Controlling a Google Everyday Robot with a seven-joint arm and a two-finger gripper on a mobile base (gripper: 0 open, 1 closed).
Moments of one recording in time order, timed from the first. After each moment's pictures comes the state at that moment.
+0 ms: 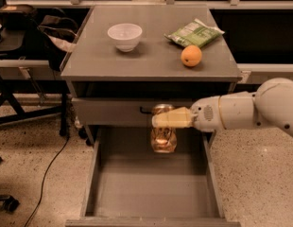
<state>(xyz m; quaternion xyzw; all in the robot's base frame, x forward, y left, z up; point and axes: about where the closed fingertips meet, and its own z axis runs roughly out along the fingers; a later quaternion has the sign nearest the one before) 0.498 -0.068 0.803 -0.18 0.85 0.43 0.26</state>
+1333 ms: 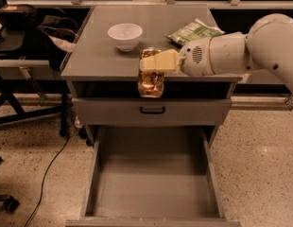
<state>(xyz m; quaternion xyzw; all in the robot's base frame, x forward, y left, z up) 0.585 -0.036 0.922 -0.20 0.81 0.42 0.35</state>
